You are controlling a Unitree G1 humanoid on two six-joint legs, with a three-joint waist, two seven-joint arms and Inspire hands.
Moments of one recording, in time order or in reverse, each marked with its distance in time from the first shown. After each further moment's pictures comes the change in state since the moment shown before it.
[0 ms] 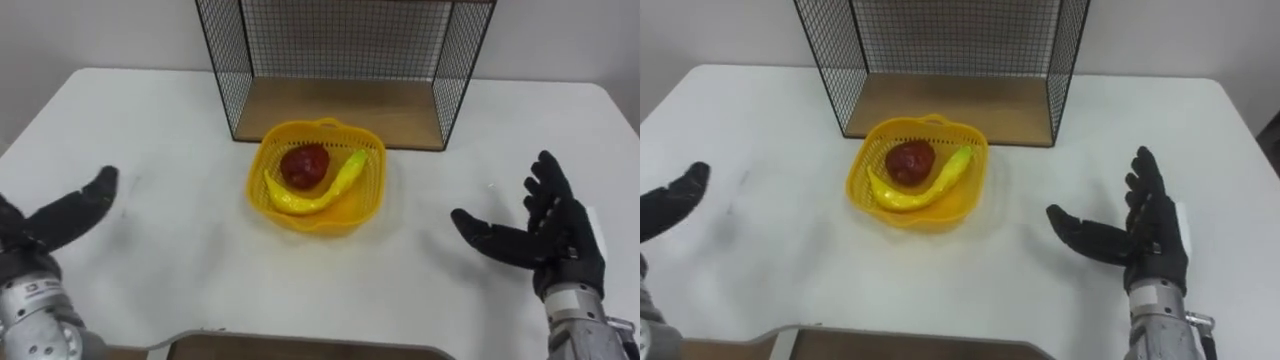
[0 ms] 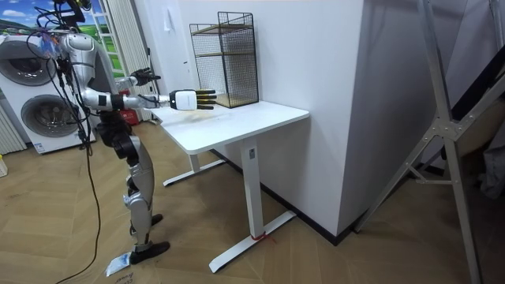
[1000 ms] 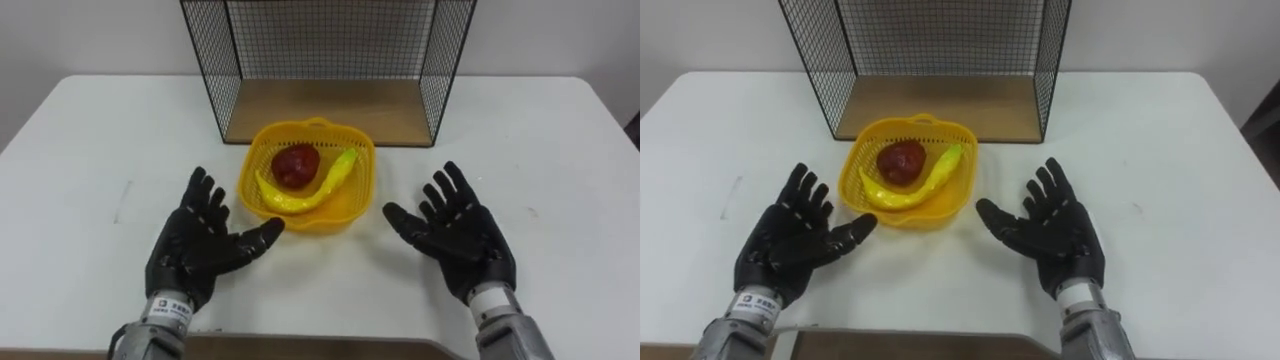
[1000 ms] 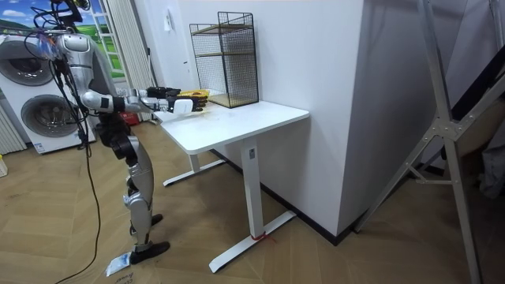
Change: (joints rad) left arm -0.010 -0.044 -0.197 0.172 -0.268 0.062 -0.505; right arm -0.077 0.083 0.157 0.108 0.371 -0.007 0.153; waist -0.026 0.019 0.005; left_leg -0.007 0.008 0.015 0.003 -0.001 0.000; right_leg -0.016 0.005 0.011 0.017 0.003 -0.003
